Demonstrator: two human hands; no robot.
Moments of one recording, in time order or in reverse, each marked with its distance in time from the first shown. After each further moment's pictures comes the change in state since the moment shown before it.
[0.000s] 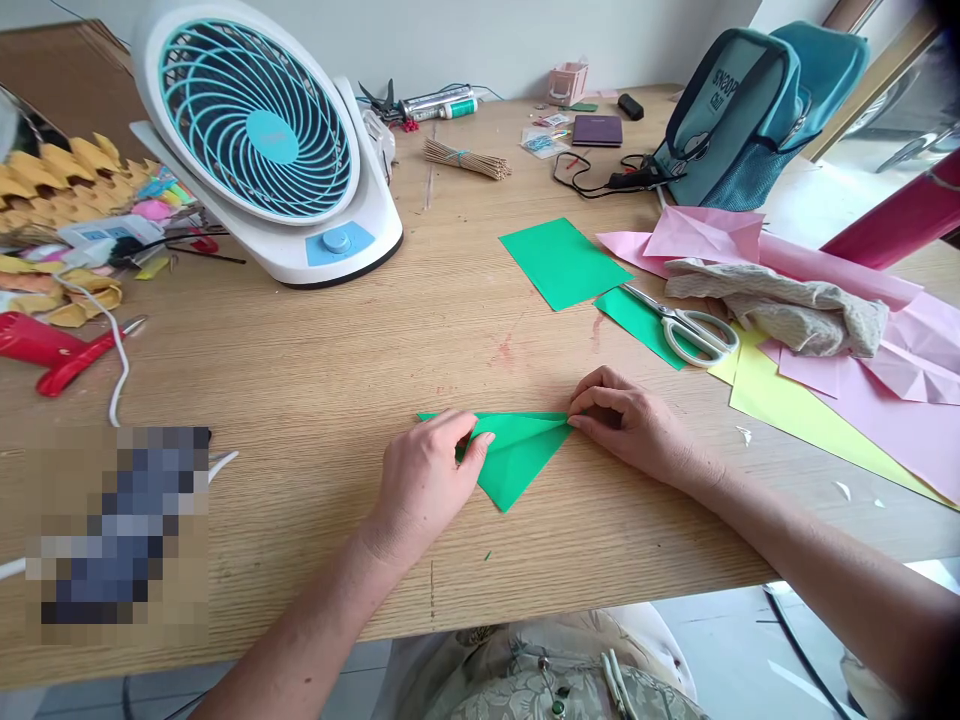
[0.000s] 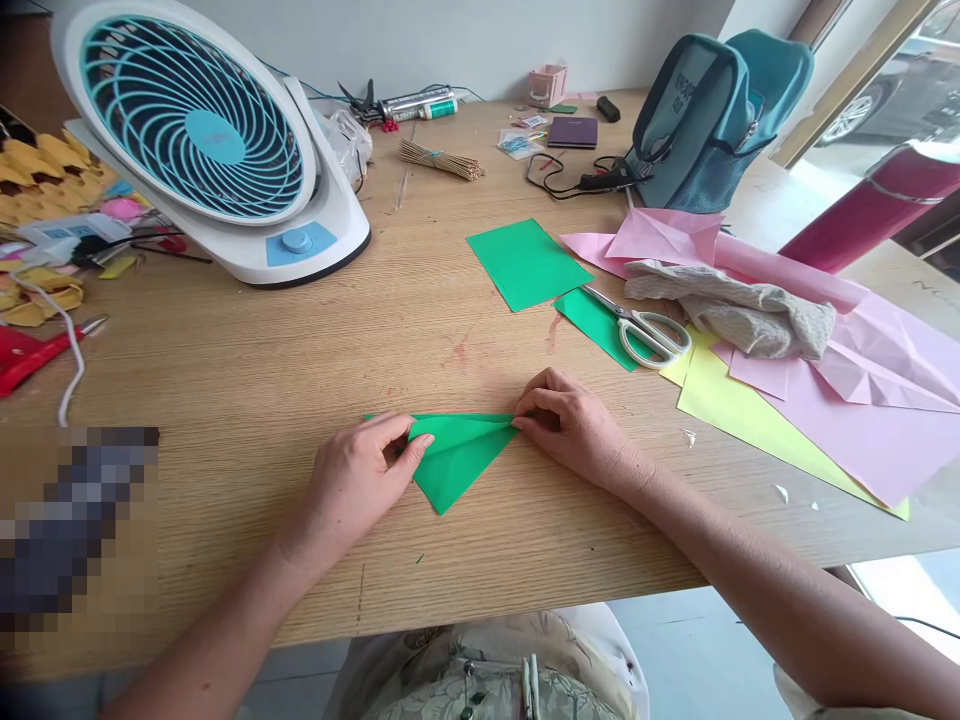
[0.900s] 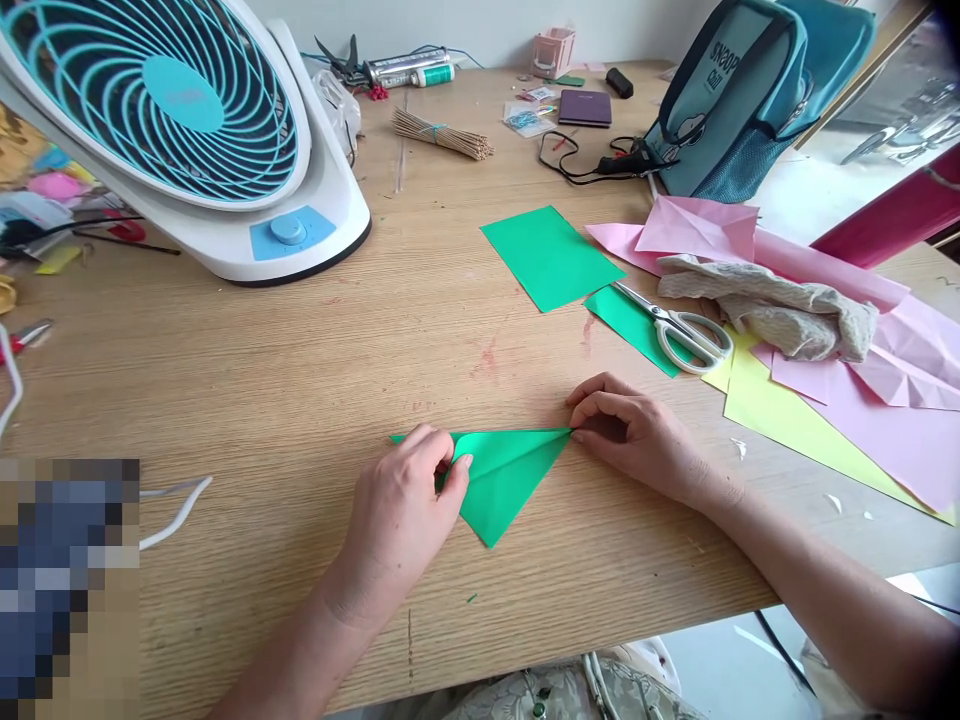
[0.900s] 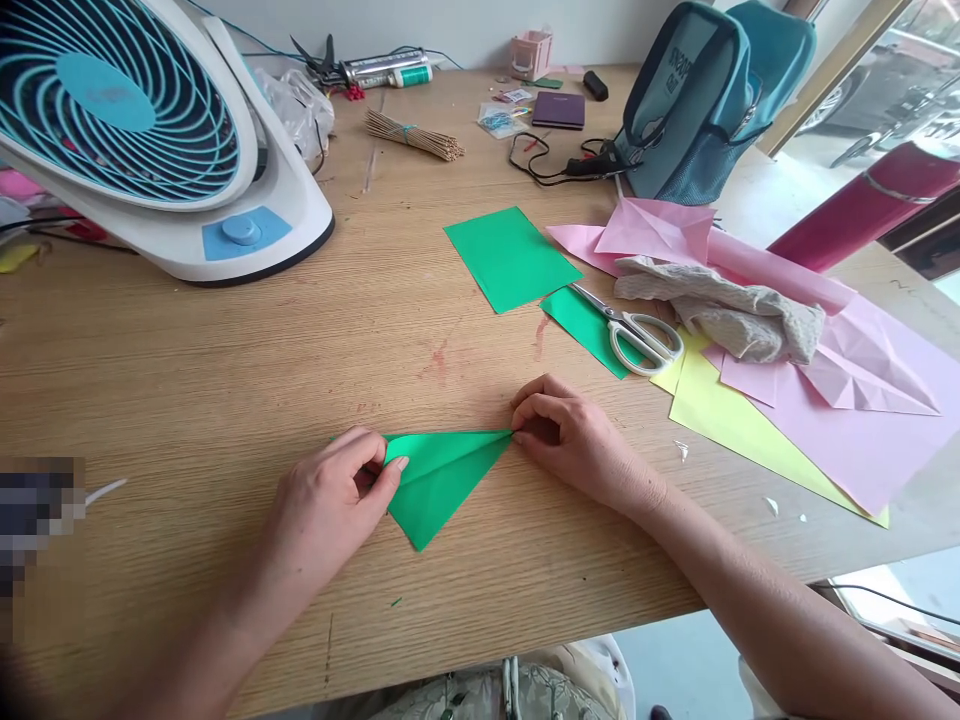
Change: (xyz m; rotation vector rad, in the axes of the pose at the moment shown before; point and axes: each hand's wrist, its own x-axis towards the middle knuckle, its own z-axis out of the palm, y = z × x) left_hand 0.005 -0.005 0.003 -0.049 -0.046 -0.039; right_hand 0.000 0.004 -0.012 0.108 -0.074 0.143
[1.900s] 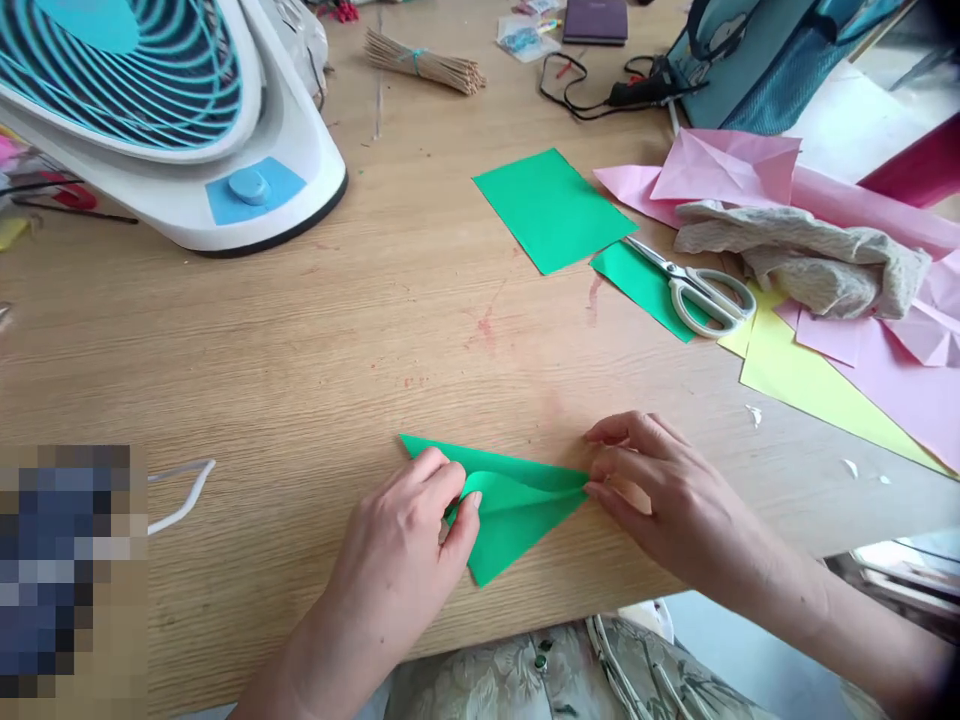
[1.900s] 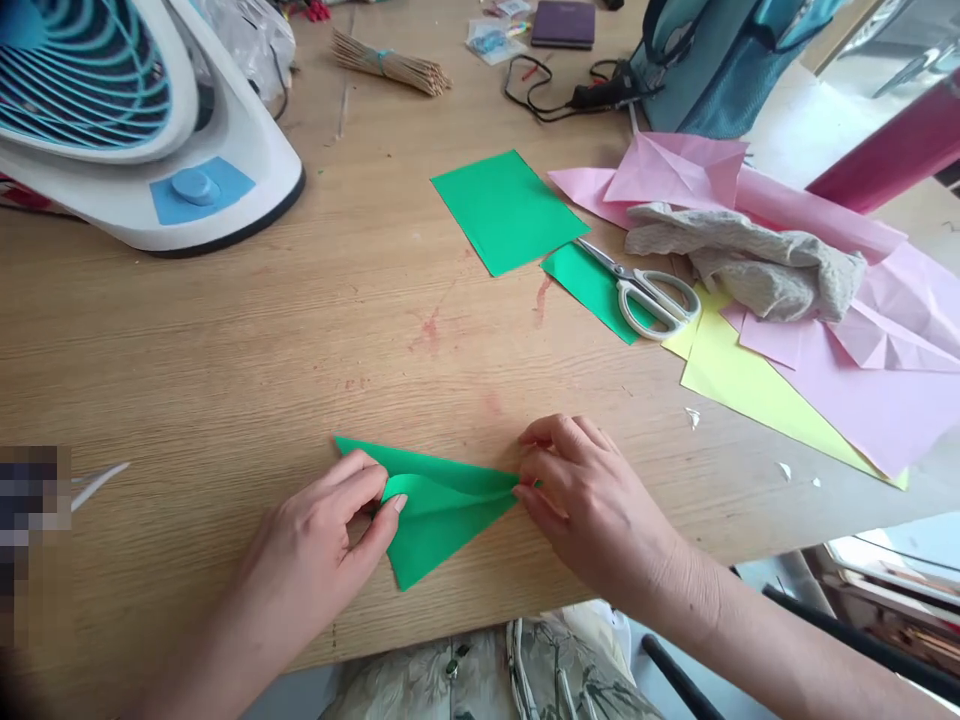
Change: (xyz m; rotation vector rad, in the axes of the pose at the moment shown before) left_hand -0.033 0.013 -0.013 0.038 -0.160 0.125; right_hand -0.059 -0.045 0.014 -0.287 0.020 -0.082
